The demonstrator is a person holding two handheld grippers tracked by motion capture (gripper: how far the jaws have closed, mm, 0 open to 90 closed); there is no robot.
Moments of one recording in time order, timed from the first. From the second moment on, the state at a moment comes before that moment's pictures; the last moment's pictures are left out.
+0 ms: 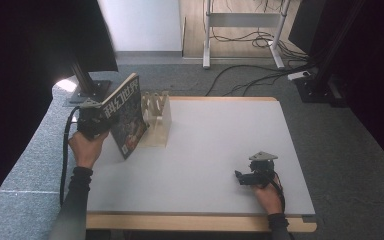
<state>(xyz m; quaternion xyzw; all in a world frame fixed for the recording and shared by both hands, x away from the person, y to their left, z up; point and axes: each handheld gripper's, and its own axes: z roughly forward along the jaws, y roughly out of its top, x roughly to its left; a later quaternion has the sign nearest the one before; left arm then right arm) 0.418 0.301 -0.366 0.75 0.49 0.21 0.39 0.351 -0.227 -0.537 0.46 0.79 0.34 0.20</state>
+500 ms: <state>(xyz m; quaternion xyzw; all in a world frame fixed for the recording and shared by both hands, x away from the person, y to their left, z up) 0.429 0.304 -0.379 0.73 0.50 0.23 0.42 0.351 -0.227 -0.537 0.46 0.79 0.34 0.20</state>
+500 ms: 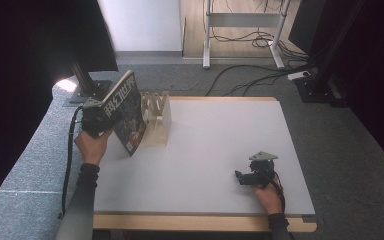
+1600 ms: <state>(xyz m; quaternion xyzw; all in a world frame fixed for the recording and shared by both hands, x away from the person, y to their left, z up) 0.360 0.313 -0.356 0.75 0.42 0.21 0.46 0.351 -0.227 -0.537 0.46 0.79 0.34 0.21</state>
